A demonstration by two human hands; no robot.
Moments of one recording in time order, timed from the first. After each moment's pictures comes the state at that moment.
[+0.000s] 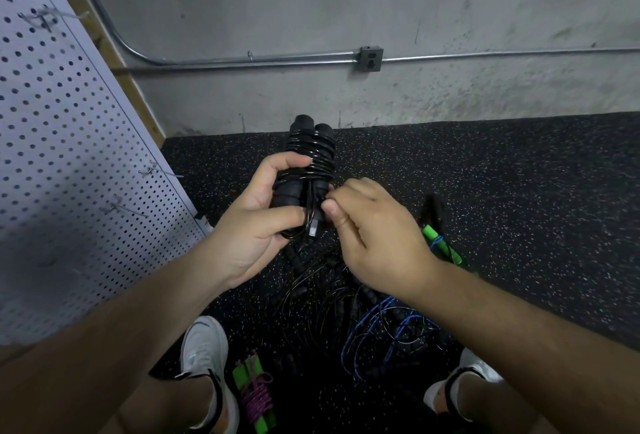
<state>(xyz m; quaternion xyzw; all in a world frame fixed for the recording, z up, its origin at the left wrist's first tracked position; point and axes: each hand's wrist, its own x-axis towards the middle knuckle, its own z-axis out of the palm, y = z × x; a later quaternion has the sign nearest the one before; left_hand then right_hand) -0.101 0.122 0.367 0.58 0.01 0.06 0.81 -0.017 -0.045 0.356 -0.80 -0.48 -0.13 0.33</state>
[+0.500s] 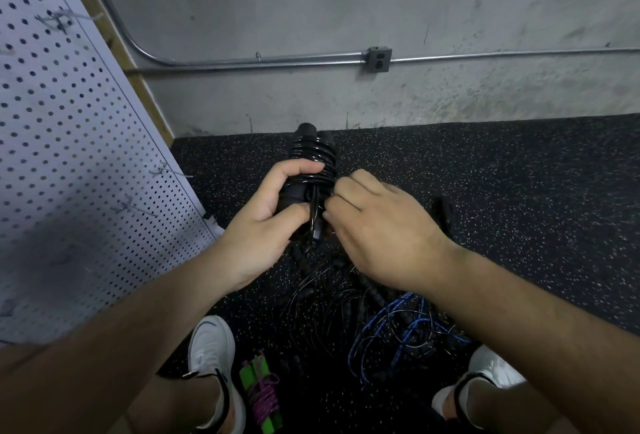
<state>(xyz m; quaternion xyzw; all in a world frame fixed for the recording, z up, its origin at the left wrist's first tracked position) -0.105 0.128 0.362 0.70 0.07 0.09 0.70 -0.007 -0.040 0.364 -0.77 -0.58 -0.23 0.13</state>
